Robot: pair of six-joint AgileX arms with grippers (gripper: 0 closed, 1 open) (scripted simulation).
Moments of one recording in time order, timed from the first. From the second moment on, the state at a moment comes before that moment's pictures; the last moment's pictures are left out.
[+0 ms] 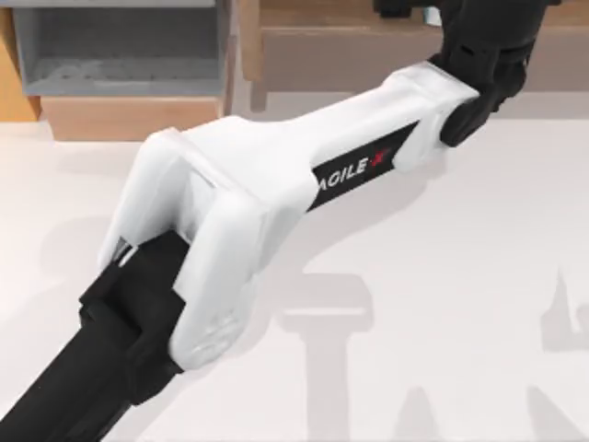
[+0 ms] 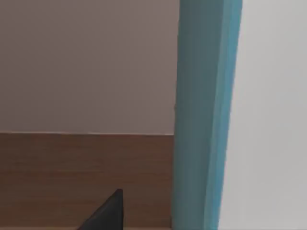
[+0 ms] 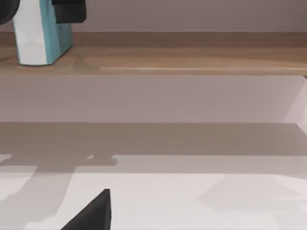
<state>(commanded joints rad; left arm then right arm) -0.84 2.69 2.41 0.31 -0.80 0.01 0.00 0.00 0.00 0.00 0.00 0.00</state>
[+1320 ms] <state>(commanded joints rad) -0.85 2.69 2.43 0.28 -0.80 0.01 0.00 0.00 0.00 0.00 0.00 0.00</state>
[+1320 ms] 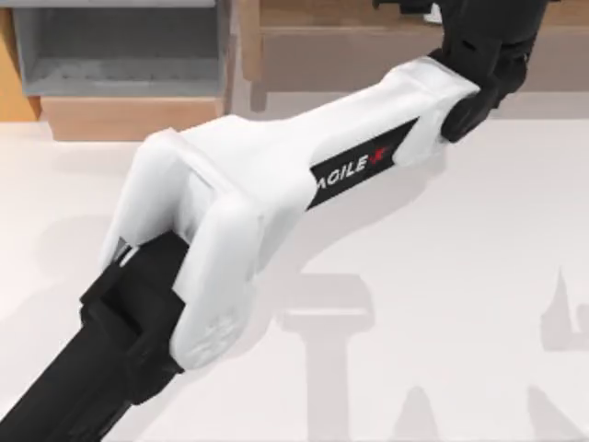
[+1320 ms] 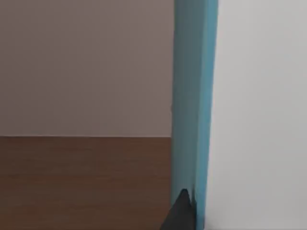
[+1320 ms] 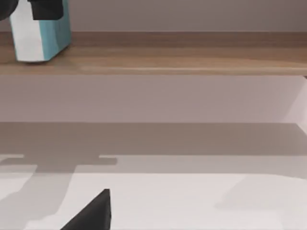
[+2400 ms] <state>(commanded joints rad) -0.76 2.32 1.96 0.26 -0.35 -0.14 0.00 0.00 0.00 0.00 0.00 0.00</state>
